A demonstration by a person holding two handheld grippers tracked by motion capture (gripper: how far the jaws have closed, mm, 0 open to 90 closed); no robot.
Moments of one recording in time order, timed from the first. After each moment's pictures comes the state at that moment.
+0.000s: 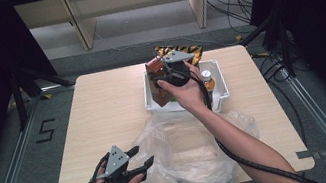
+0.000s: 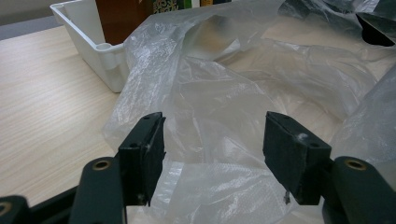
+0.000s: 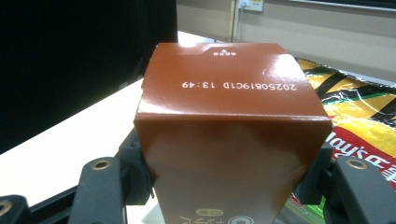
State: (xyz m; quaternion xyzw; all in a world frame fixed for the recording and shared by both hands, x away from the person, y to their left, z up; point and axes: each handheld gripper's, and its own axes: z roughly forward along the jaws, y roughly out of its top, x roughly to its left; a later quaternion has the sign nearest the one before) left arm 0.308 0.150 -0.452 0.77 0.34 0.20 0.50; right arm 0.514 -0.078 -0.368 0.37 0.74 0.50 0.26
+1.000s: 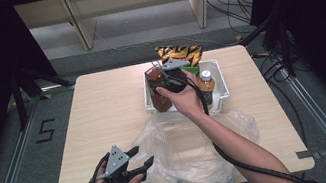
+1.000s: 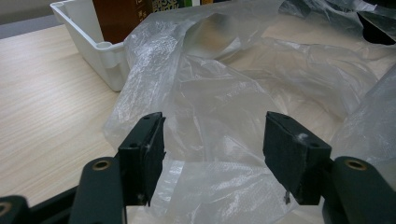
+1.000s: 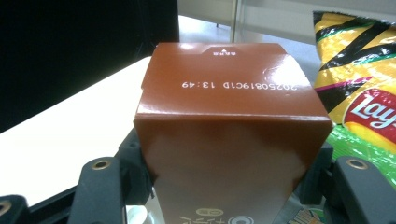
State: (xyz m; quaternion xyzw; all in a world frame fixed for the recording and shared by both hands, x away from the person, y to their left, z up) left arm 0.308 0.151 -0.453 0.77 0.35 0.20 0.50; right arm 0.517 -0.068 -0.396 0.39 0.75 0.48 0.24
